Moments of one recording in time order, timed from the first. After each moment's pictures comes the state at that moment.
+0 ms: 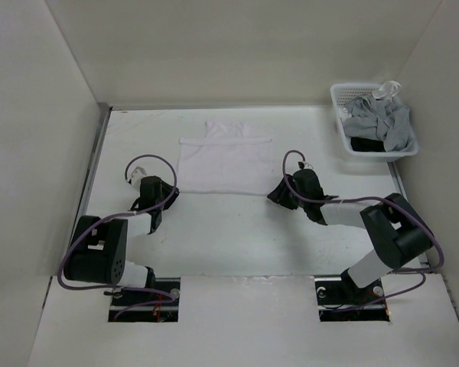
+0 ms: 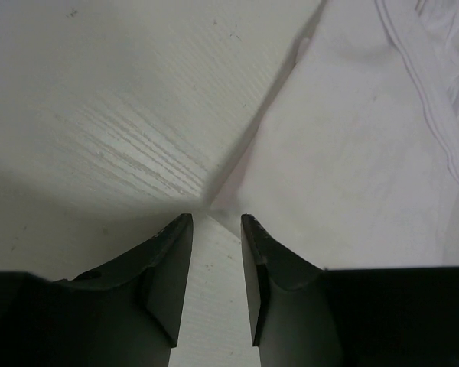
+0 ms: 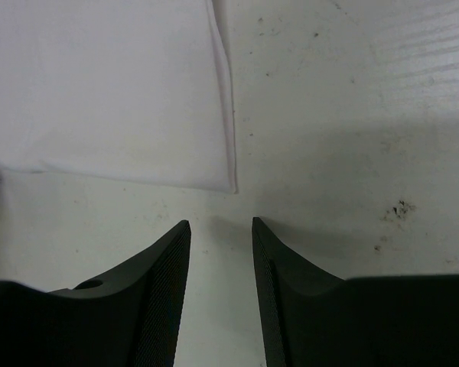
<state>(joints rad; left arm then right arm) -0.12 1.41 0.38 0.43 -0.12 -0.94 0.48 1.56 0.58 0.31 -0.04 0.82</state>
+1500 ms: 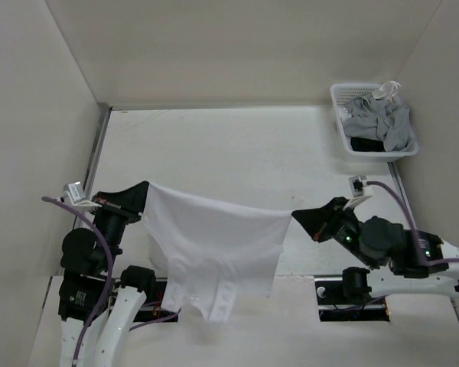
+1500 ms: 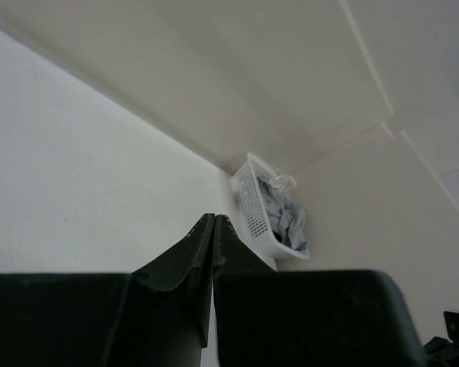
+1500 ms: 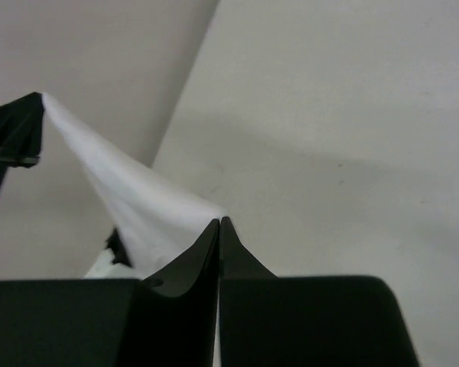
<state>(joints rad) -0.22 0.24 0.84 -0.48 -0.06 -0.88 1.45 0.54 0.93 -0.59 0.76 0.90</state>
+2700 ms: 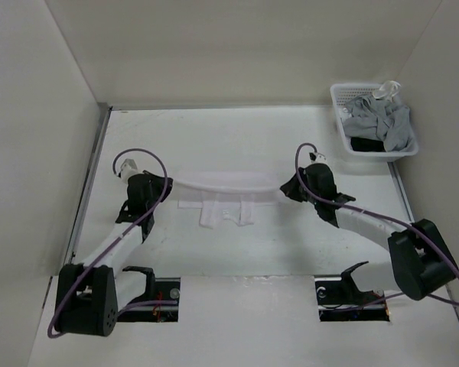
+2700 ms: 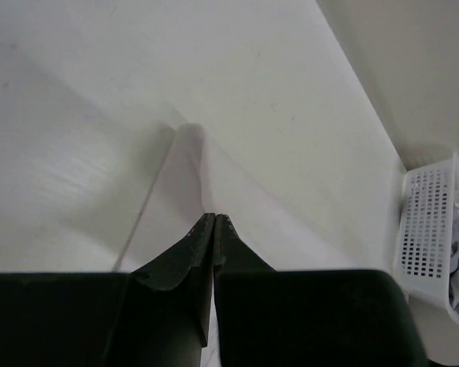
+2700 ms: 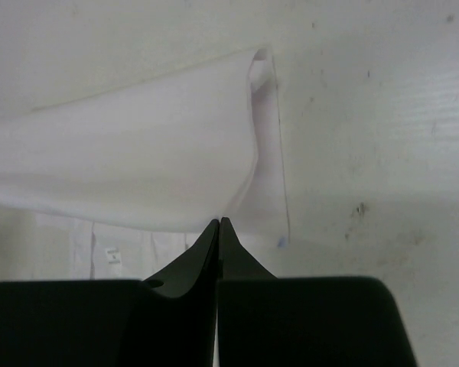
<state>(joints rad) -0.11 1.10 0.42 0.28 -0.07 -0.94 0.43 1.34 0.62 0.17 0.00 0.72</state>
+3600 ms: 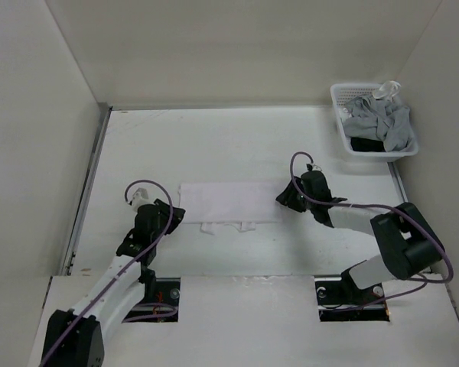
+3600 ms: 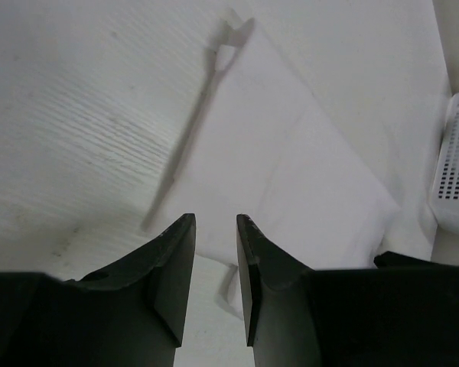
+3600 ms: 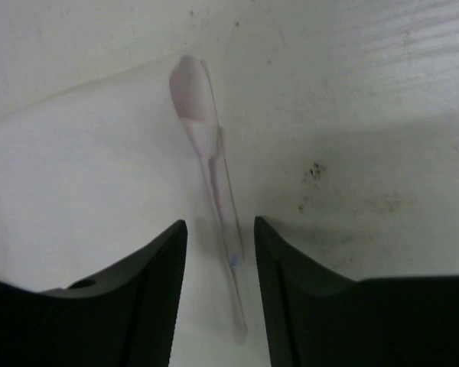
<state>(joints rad) -0.22 0.65 0.13 0.00 -0.06 -1.00 0.44 1.44 0.54 0.19 0.00 0.77</state>
